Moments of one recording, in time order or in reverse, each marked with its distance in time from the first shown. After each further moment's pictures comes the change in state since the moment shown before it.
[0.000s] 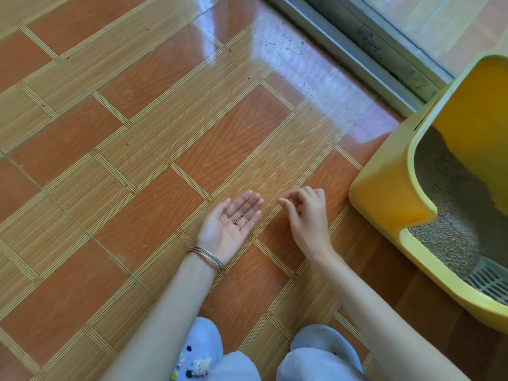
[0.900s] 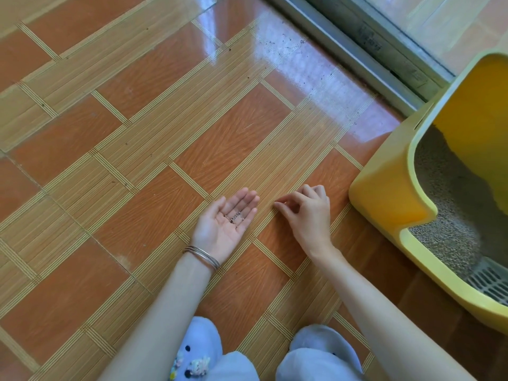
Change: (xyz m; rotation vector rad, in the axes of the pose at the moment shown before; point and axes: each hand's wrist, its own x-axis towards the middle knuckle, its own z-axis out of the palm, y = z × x) left_hand -0.001 0.005 -0.001 -0.018 0.002 0.023; right_hand 0.007 0.007 0.002 -0.256 0.007 -0.053
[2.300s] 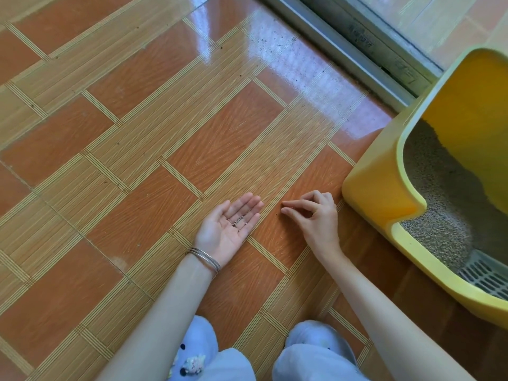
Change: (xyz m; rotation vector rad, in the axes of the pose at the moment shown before) left_hand 0.002 -0.013 0.000 0.010 -0.014 -0.070; right_hand -0.014 0.028 -0.012 0.234 0.001 0.060
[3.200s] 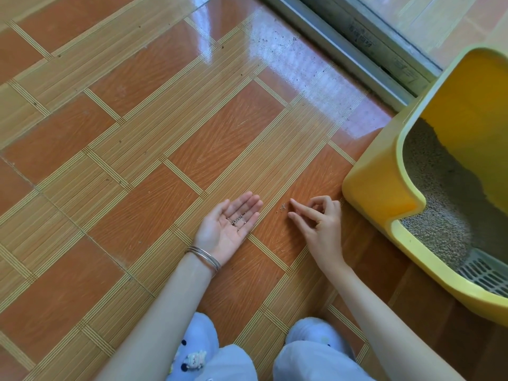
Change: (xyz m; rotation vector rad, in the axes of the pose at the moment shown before) left_hand -0.003 0.000 -0.002 0.006 0.001 0.002; right_hand -0.020 0.013 0.001 -0.050 0.082 -0.048
